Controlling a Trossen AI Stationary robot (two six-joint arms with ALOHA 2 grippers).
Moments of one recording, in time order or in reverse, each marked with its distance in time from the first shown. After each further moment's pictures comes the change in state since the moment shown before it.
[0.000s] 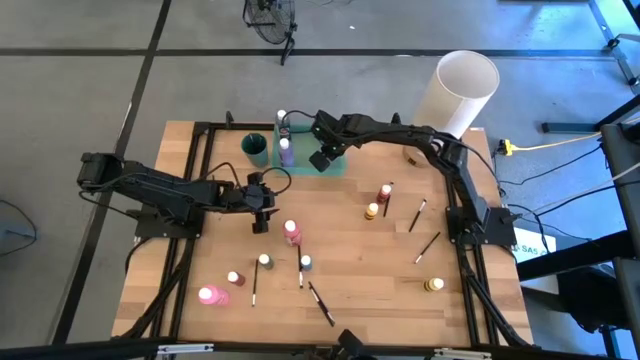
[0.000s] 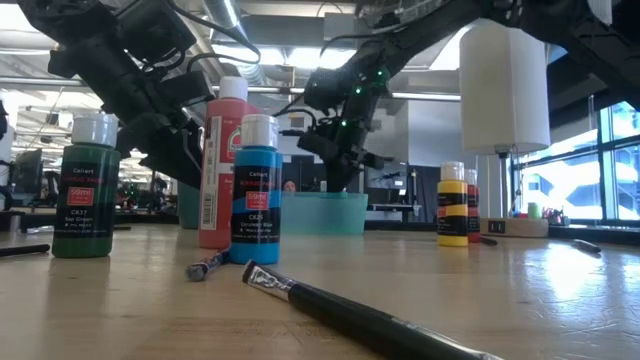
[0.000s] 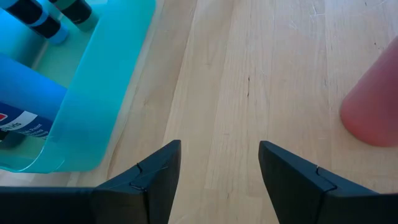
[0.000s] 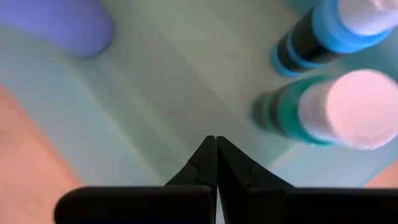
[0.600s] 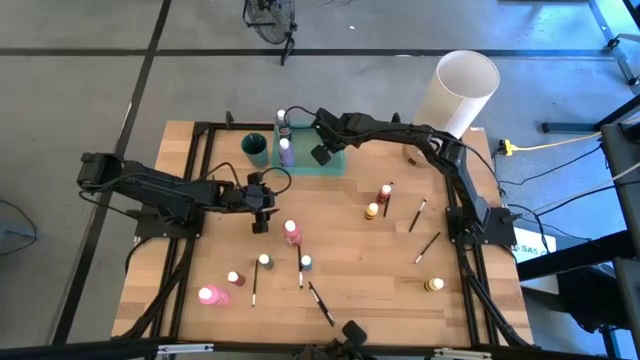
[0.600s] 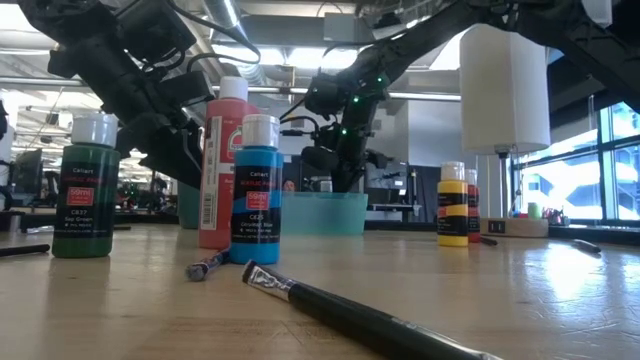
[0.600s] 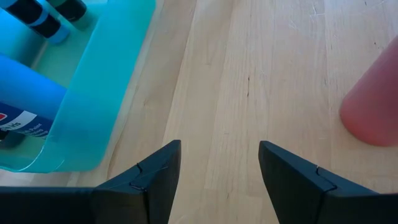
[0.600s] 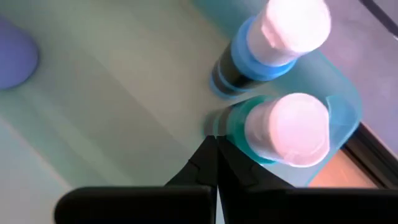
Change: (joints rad) left arm 0.000 0.000 0.000 0.000 0.000 0.000; right arm -0.020 0.015 0.000 0.036 0.174 -0.009
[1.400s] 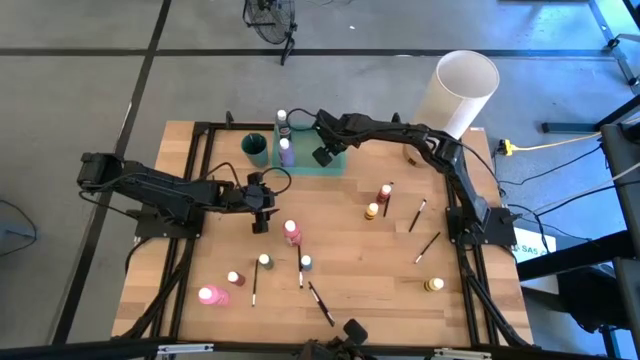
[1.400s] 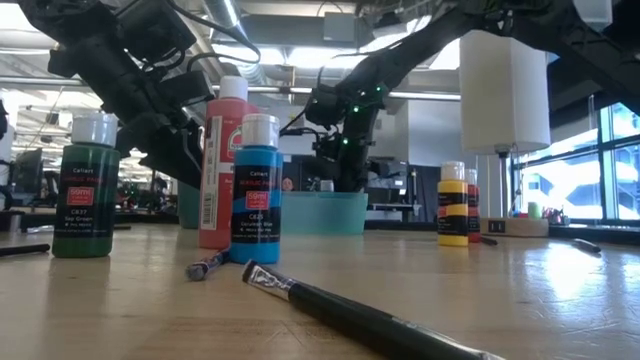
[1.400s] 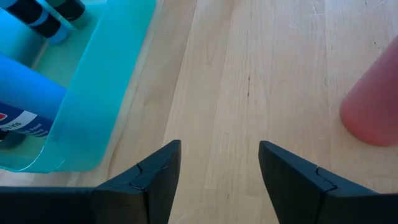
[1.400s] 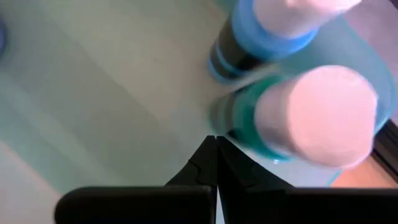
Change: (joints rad) left arm 0.000 0.000 0.000 0.000 0.000 0.000; right arm -0.017 0.036 -0.003 -0.007 -0.031 0.005
